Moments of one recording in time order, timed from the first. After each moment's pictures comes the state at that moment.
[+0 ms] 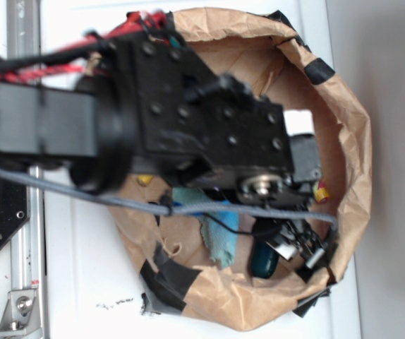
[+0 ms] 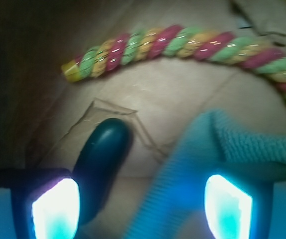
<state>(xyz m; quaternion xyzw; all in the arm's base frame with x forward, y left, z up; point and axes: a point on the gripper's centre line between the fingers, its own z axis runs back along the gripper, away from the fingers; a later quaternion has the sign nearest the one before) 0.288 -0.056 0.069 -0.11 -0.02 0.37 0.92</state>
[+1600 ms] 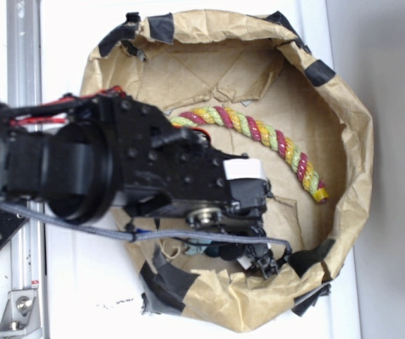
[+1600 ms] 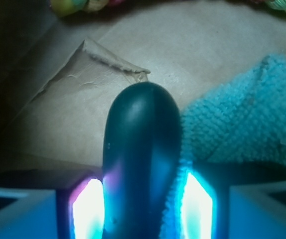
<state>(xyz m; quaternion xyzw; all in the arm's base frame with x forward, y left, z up) 0.266 -0.073 0.032 -0.13 -0.07 0.29 0.95</state>
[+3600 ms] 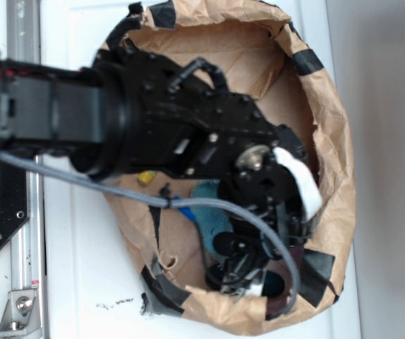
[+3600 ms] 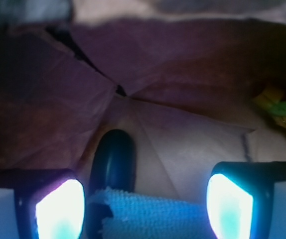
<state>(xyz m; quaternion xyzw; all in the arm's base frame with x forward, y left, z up) 0.285 -0.086 0.073 -0.21 -0.13 -0.18 0.95</state>
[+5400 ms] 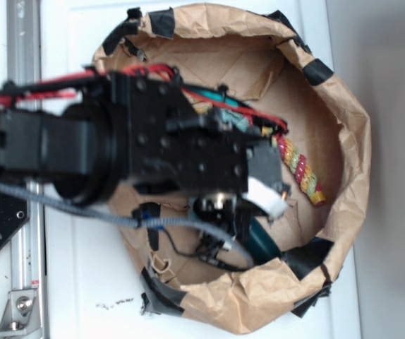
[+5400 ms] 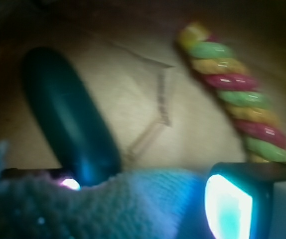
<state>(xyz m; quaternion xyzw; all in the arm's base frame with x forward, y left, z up) 0.284 -0.036 0.049 -0.01 -0.11 -0.23 0.97</state>
